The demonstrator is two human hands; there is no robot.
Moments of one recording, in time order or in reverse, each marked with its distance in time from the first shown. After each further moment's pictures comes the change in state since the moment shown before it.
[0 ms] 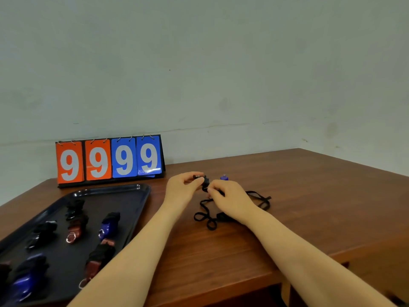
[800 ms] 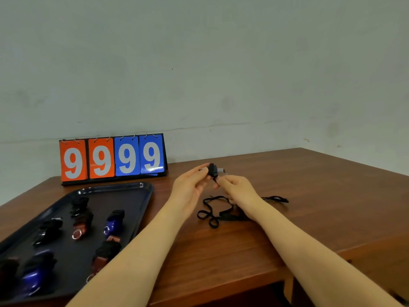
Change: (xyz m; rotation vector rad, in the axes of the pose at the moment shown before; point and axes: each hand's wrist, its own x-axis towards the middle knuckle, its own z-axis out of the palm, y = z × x) left_hand -0.013 0.022 0.004 -0.808 -0.108 -0.256; right_hand 0.003 0.003 -0.007 0.507 0.057 0.264
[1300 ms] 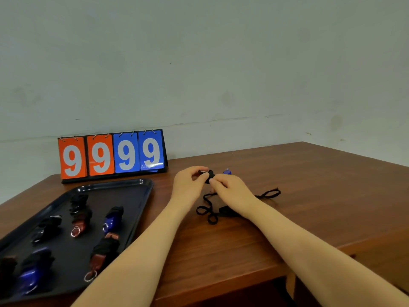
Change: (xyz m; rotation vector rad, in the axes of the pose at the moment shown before) left_hand 0.018 -0.013 -0.013 1.040 0.123 0.346; right_hand -0.001 0.005 0.012 -0.376 -0.079 -0.213
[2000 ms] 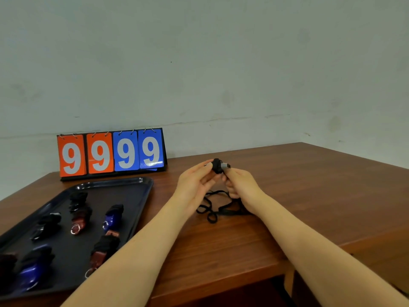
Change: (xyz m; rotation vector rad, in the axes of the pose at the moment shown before) left_hand -0.013 0.020 0.001 -1.112 -0.197 -0.371; right_hand 0.008 0.005 -0.013 0.605 0.137 0.355
